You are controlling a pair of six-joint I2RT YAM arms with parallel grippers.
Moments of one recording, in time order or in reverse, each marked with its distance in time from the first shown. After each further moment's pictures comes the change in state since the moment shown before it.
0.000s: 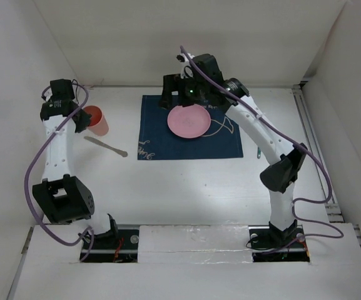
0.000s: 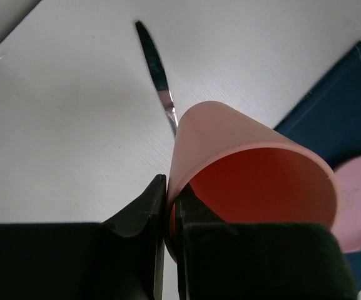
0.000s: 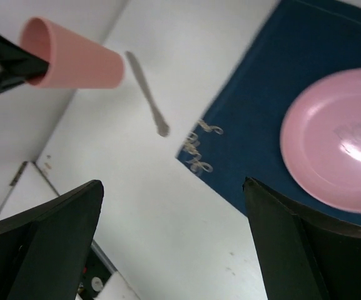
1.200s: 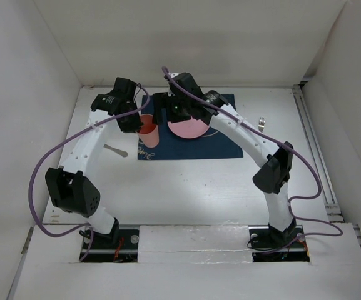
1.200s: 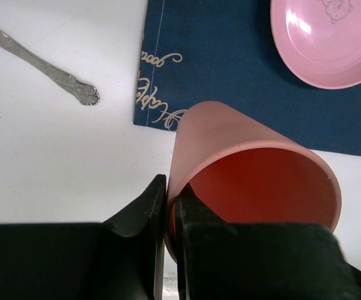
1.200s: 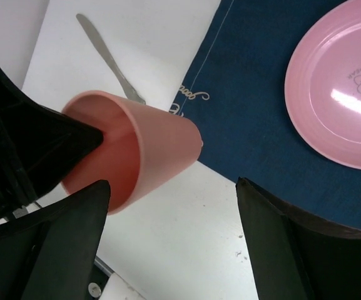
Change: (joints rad) left arm -0.507 0.057 0.065 -0.098 0.081 0.145; right arm 0.132 0.071 -0.031 -0.021 0.197 0.095
